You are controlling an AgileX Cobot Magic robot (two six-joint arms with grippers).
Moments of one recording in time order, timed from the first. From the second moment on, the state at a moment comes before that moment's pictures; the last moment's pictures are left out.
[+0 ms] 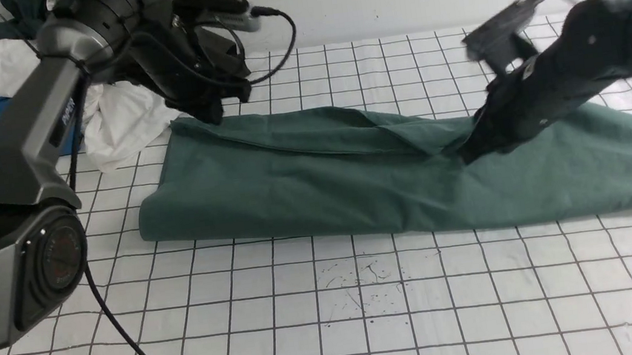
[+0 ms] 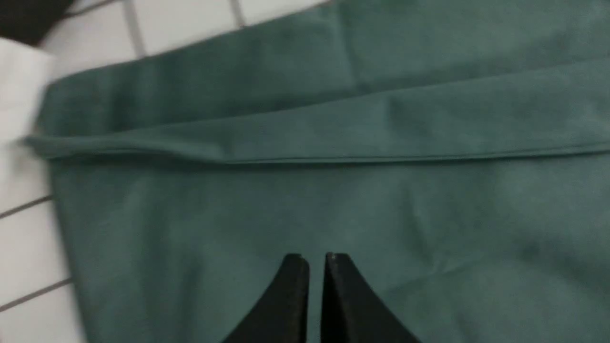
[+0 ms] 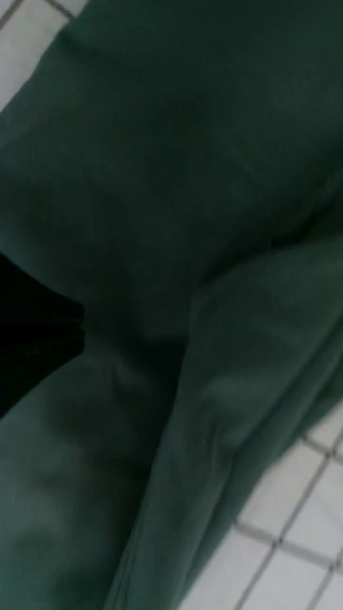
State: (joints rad) right arm 0.24 2.00 -1.41 0.38 0.62 -0.70; left arm -0.24 2.50 -2.50 -0.19 1.24 0.21
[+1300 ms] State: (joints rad) right arm -0.25 2.36 -2.02 0.34 1.05 -0.30; left arm -0.28 2.58 -2.50 -0.01 1.24 0.23
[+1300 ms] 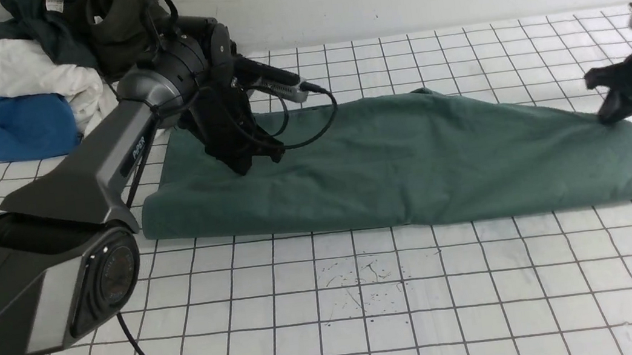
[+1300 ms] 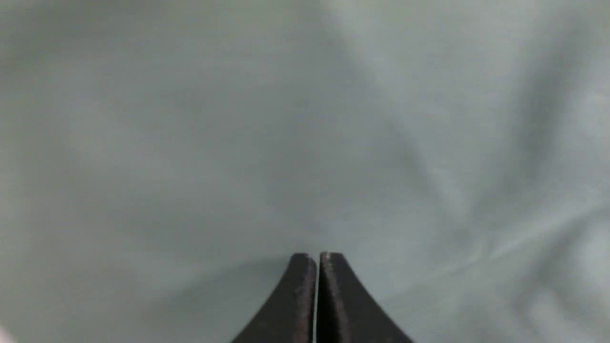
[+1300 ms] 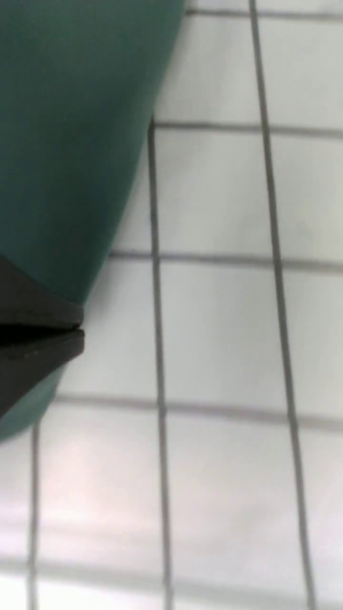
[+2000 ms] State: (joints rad) right arm -0.32 2.08 -1.63 0.34 1.12 -0.30; left arm -0.16 2.15 -1.64 -0.12 0.97 0.25
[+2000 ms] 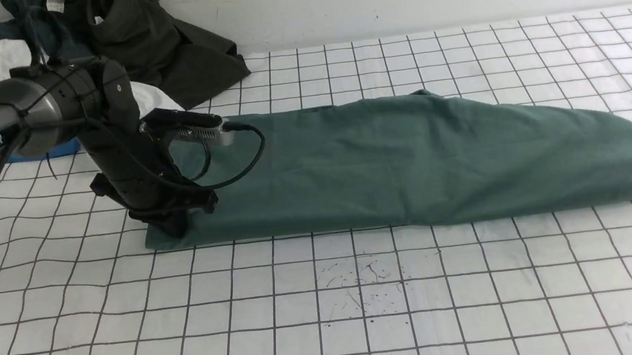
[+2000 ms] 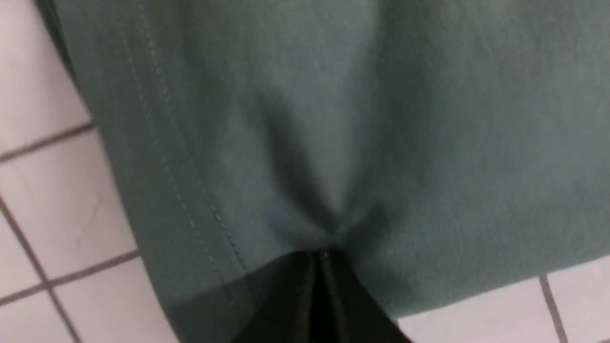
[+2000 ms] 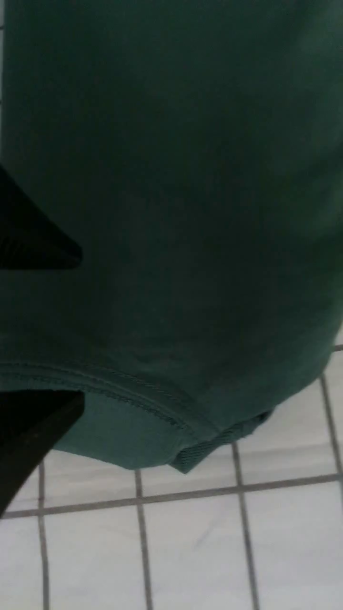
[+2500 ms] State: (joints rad) right arm -0.32 2.16 -1.59 0.33 1.07 -0.16; left arm -0.16 1.66 -1.65 -0.06 1.05 0.26
